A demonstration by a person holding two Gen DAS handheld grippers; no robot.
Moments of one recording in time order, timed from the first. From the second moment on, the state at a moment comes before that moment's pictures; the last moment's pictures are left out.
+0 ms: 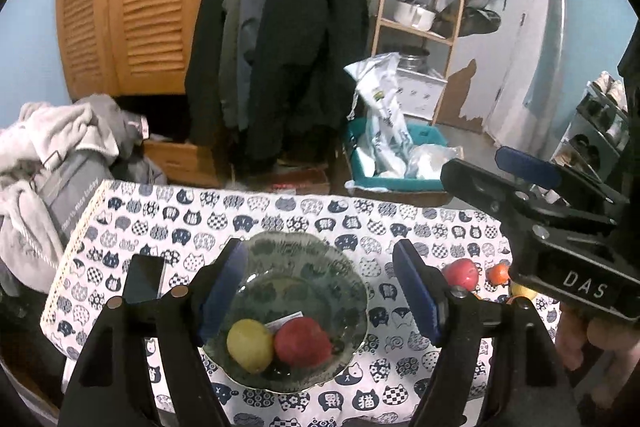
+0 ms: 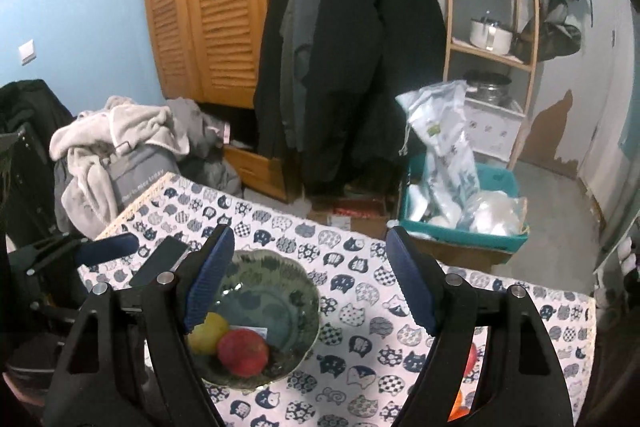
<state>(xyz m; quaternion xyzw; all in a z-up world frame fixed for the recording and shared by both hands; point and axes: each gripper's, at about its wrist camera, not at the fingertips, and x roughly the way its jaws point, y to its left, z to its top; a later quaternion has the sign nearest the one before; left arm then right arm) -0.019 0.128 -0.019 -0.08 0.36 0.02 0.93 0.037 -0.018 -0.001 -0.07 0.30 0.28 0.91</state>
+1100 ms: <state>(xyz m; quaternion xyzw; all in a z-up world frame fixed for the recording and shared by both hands) 0.027 -0.005 -0.052 -0.04 0.44 -0.10 0.89 0.035 -0.207 -0.015 -0.03 0.33 0.13 0.93</state>
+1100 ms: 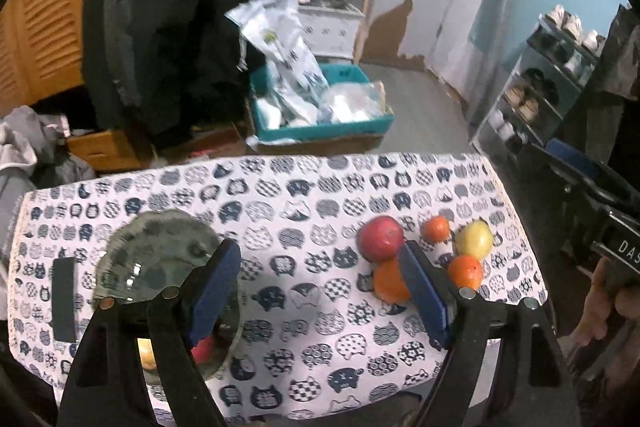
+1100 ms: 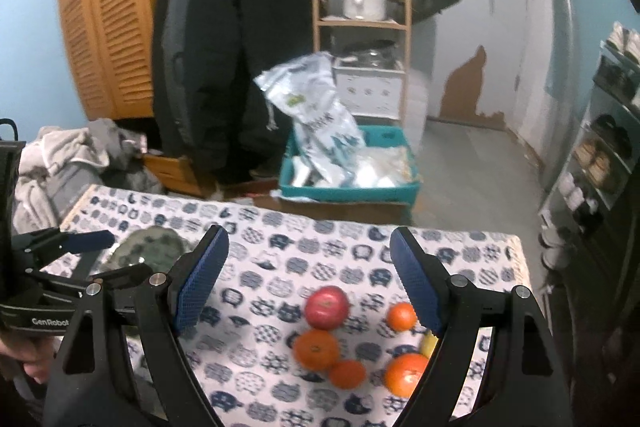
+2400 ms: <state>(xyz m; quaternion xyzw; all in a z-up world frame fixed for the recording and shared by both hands) 0.091 -0.114 -0.154 -0.03 0.57 -0.14 0.81 0.085 -0.344 -0.133 0.02 0.48 -0.01 0.88</state>
